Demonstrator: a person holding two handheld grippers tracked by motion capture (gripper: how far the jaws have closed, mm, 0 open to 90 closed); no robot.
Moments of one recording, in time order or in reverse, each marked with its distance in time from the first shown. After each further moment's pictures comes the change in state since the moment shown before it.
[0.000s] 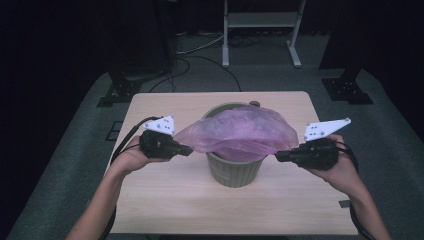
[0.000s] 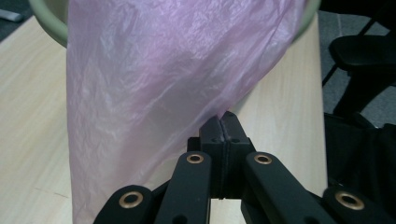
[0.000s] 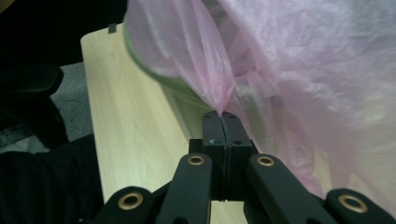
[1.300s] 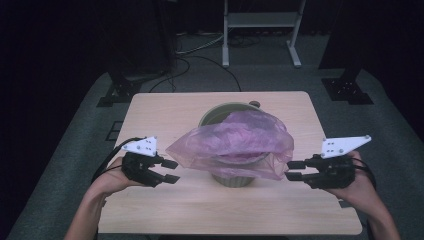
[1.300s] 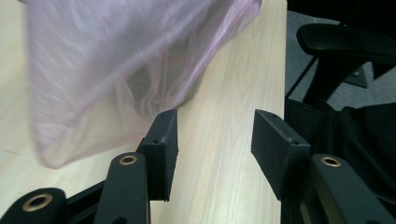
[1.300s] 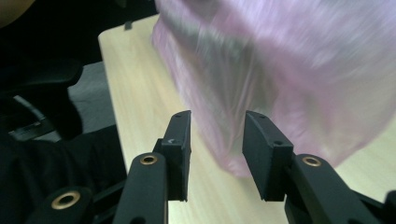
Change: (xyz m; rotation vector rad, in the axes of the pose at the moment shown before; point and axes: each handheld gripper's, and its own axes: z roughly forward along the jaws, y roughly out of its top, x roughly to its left) left arm -0.031 -0.042 -0.024 -0.016 -0.040 -0.040; right arm 0.021 -0.029 -0.026 -0.035 0.009 0.004
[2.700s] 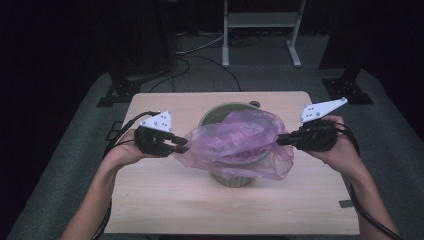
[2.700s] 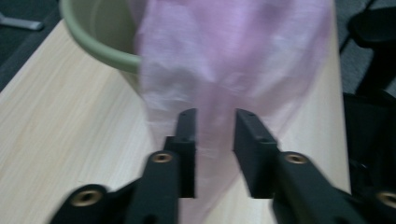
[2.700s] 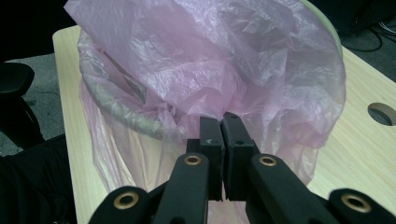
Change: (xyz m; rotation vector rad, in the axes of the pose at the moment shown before) left arm 0.030 0.056 0.007 0.074 0.094 0.152; right arm -0.043 0.064 0.023 0.083 -0.076 -0.033
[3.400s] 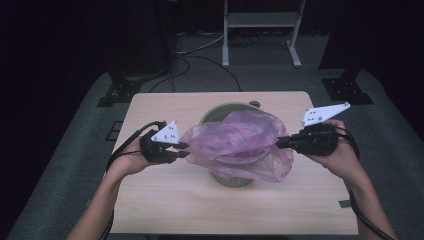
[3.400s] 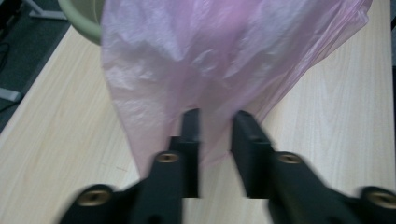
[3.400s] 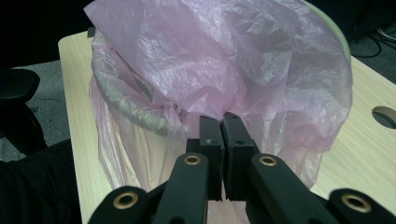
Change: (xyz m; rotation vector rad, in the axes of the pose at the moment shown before) left arm -0.016 0.000 0.019 0.098 0.150 0.064; right arm 0.008 -0.005 -0.002 -0.033 0.000 0.004
